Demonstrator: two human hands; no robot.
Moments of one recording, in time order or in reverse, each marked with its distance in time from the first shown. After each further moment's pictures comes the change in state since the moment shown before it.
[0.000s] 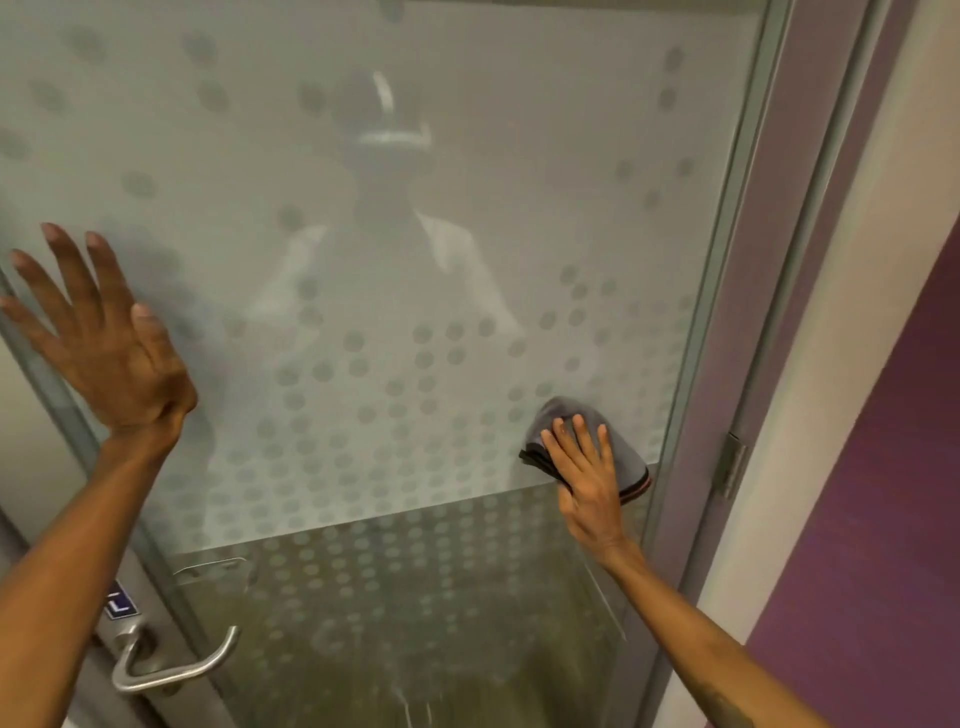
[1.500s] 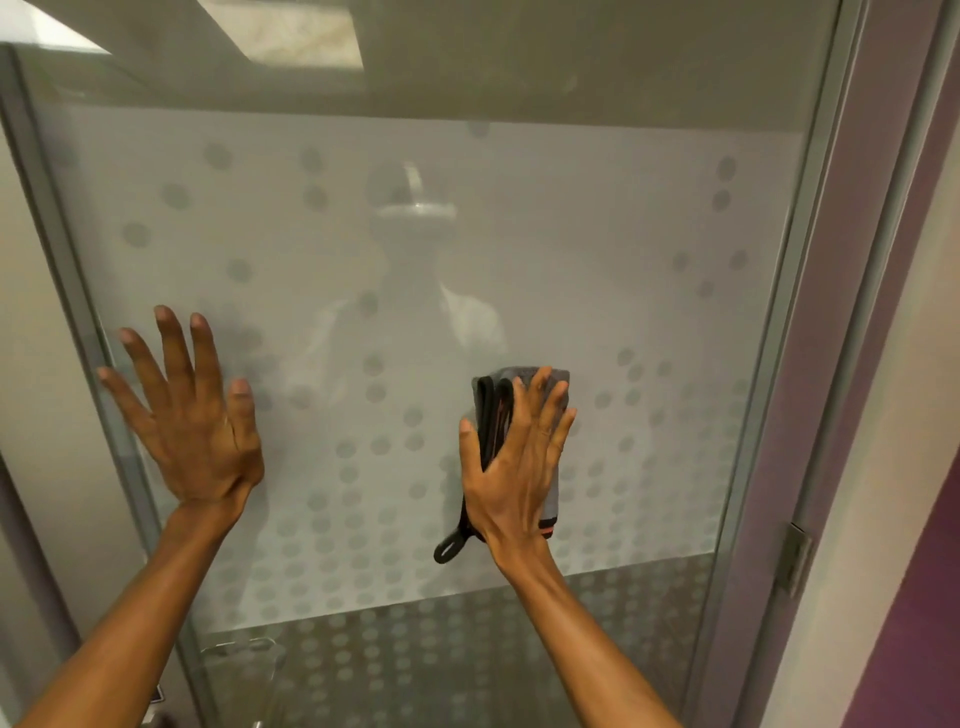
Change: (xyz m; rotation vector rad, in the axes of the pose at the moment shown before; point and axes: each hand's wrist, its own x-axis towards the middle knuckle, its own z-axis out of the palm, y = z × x) left_hand 0.001 0.046 -0.030 0.294 0.013 0.056; right_hand 0.167 -0.166 0.018 0.229 0.319 0.332
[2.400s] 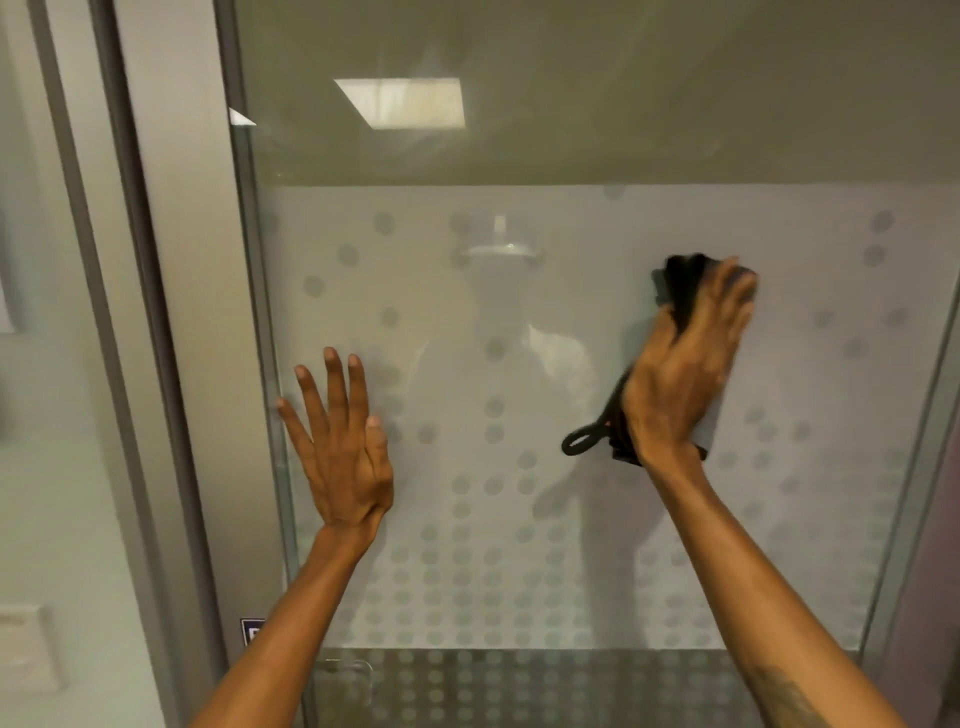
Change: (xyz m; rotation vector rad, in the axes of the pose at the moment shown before) left_hand -0.001 -0.004 0.008 -0.092 -0.019 -0.022; right_hand 0.152 -0.046 -0.017 0.194 0.324 0.045
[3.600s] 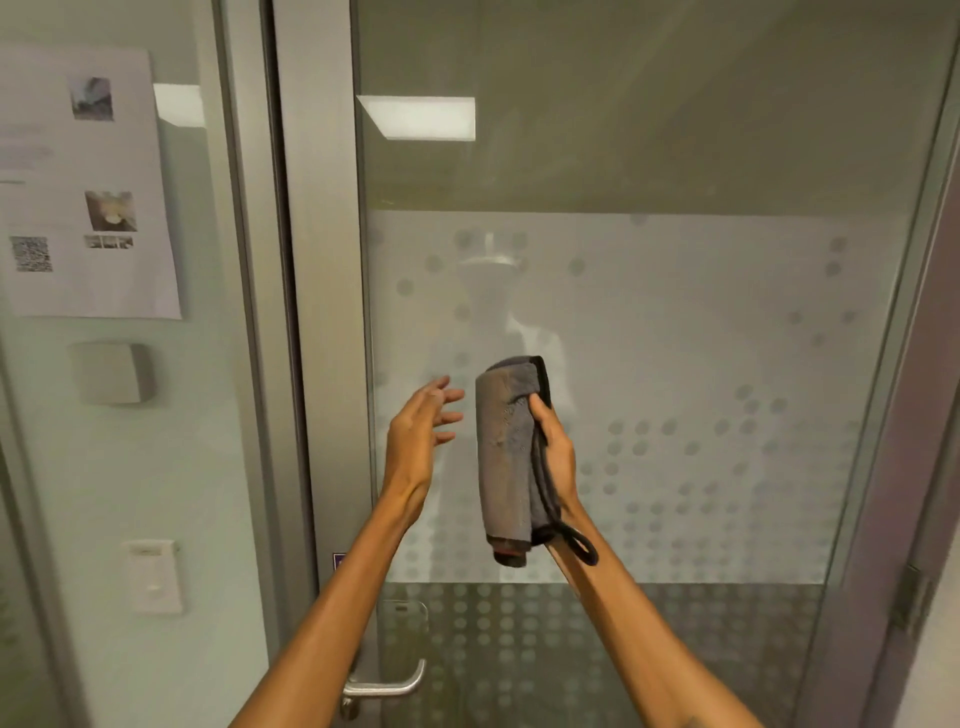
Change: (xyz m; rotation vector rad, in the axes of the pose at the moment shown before) left_hand 0.005 0.015 -0.122 -1.165 -0.522 -0.678; right_hand -0.153 -0.137 -0.031 1.192 -0.751 1.187
